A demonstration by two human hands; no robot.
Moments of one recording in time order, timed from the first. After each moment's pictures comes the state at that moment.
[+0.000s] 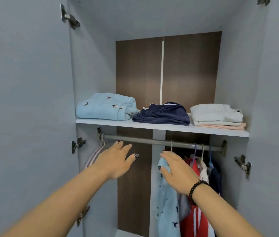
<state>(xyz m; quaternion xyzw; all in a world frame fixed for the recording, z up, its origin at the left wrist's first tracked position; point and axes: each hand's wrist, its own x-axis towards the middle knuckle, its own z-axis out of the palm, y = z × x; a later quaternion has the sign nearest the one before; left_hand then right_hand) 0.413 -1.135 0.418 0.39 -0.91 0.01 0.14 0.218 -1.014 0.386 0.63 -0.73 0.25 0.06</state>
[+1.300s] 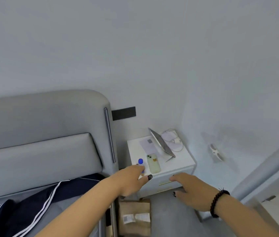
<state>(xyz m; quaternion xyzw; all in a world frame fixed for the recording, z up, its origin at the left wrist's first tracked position) 1.182 -0.804 0.161 0.74 -0.60 -0.31 0.01 0.965 -0.894 0.167 0.87 -0.35 -0.12 -0.33</state>
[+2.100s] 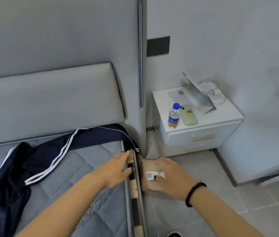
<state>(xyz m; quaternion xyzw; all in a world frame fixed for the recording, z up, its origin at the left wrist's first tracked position) 1.312 -0.644 -0.131 0.80 -0.51 -0.32 0.02 1.112 -0.755 -0.118 0.89 -0.29 -0.06 -0.34</state>
